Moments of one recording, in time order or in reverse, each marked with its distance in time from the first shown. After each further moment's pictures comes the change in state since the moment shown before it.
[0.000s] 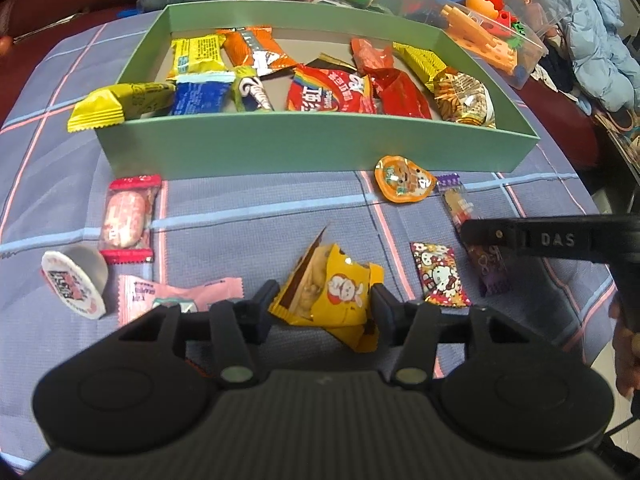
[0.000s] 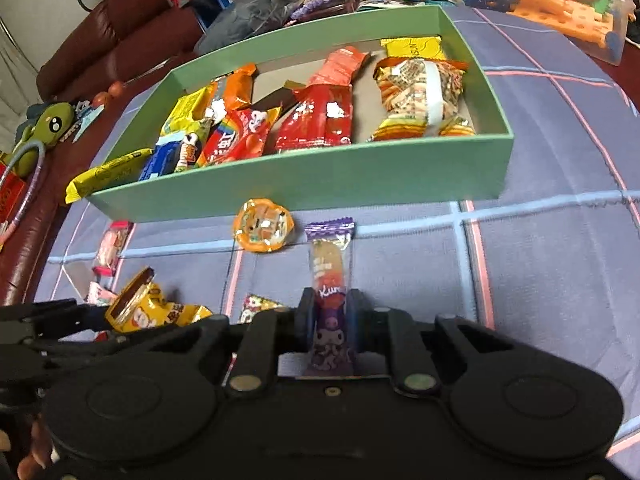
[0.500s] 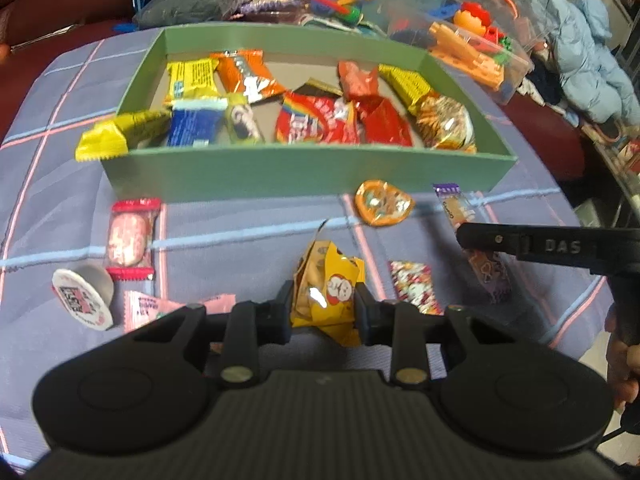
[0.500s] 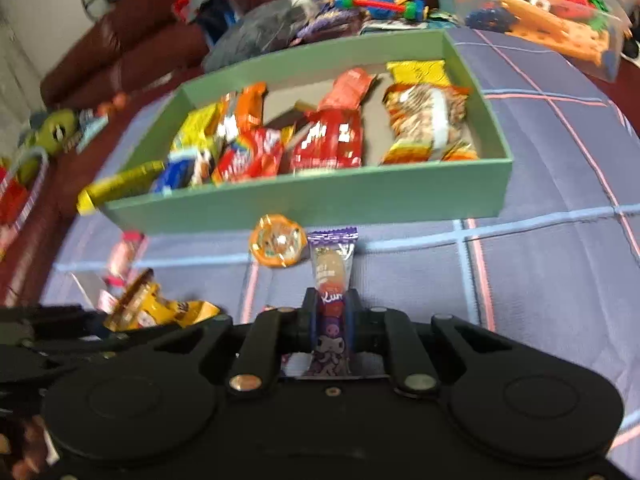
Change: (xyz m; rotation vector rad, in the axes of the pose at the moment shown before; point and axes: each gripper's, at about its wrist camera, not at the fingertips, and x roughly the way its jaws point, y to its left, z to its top) left arm -0.025 -0.005 0.010 -0.001 -0.042 -0.036; right arm -0.021 0.004 0.001 0.019 -0.064 0.018
